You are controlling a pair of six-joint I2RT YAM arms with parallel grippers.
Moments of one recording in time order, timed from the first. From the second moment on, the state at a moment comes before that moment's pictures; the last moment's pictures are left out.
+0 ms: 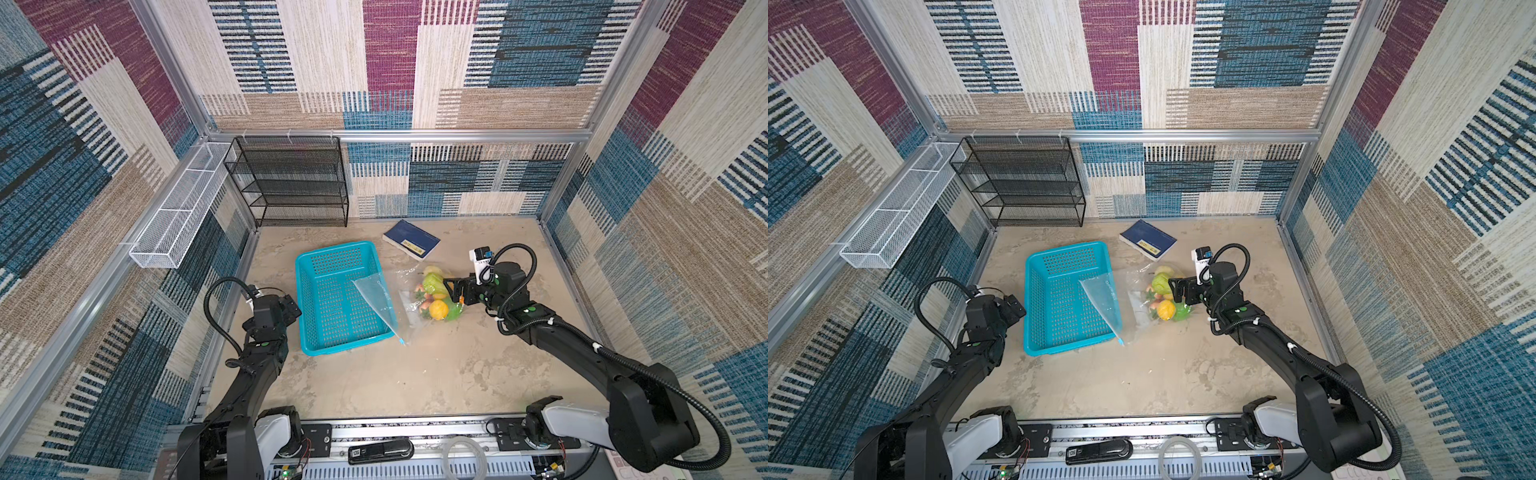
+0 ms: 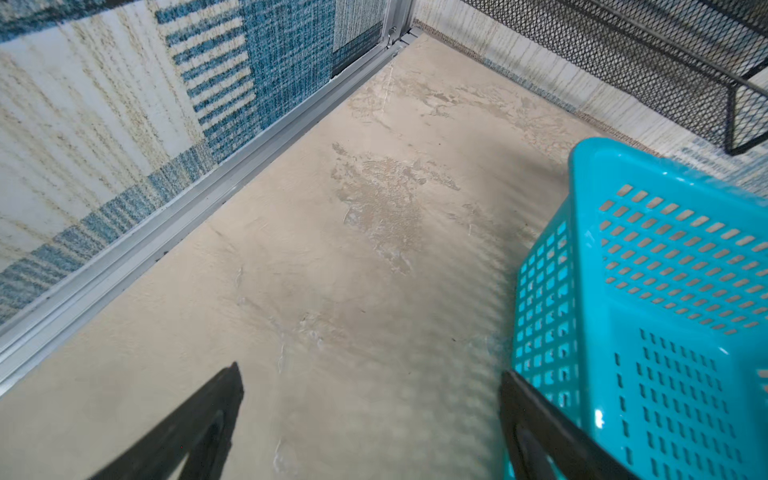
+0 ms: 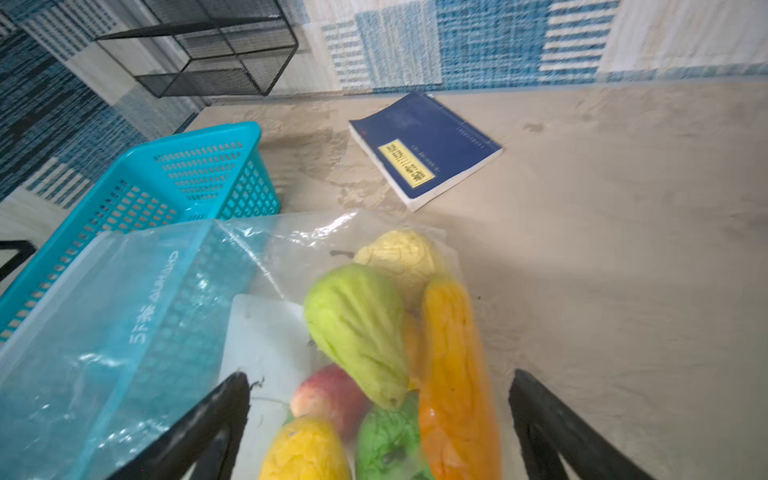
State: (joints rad) left arm 0.12 1.08 0.40 0.10 -0.28 -0.38; right arm 0.33 1.26 0.69 0.07 -0.24 0.22
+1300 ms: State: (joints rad) left arm 0.09 1.41 0.24 1.00 0.05 -0.08; right arm 0.39 1.63 0.94 -0.08 0.10 0.08
